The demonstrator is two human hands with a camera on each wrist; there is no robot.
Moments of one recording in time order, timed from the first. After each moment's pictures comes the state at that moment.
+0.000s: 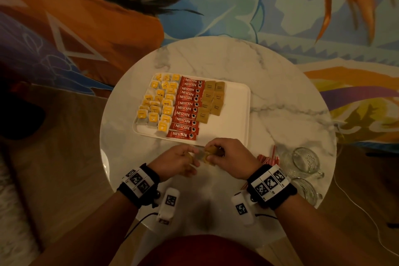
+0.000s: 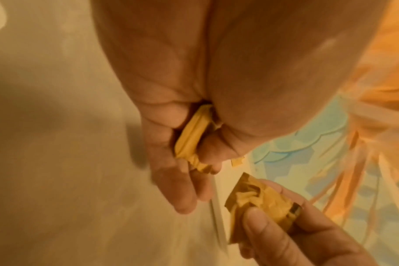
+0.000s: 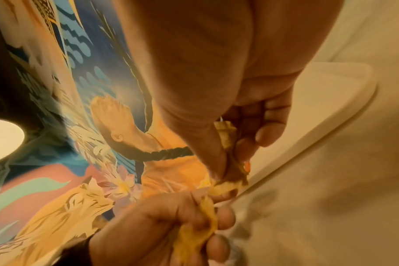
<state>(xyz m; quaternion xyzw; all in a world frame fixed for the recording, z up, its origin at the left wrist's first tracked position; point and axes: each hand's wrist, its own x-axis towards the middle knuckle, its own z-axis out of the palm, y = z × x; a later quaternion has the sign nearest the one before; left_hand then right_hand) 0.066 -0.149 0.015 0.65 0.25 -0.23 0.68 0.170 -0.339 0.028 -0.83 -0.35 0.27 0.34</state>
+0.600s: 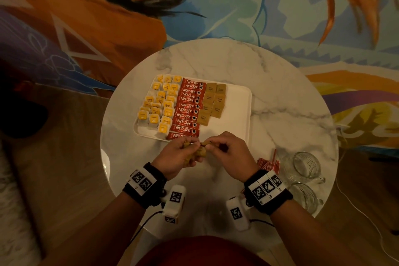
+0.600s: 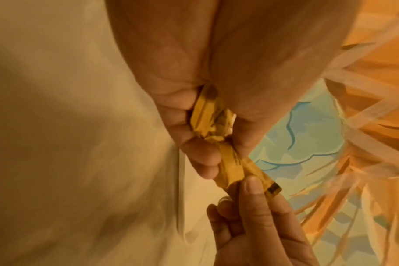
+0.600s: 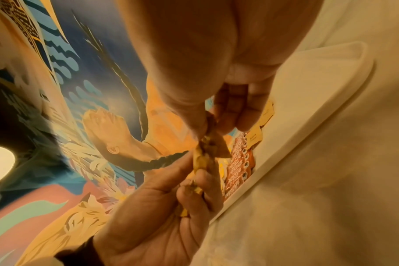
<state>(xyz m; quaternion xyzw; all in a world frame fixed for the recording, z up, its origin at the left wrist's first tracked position) 0.080 -0.161 0.023 0.56 0.28 -0.09 0.77 0.166 -0.334 0.023 -0.80 -0.30 0.17 0.48</state>
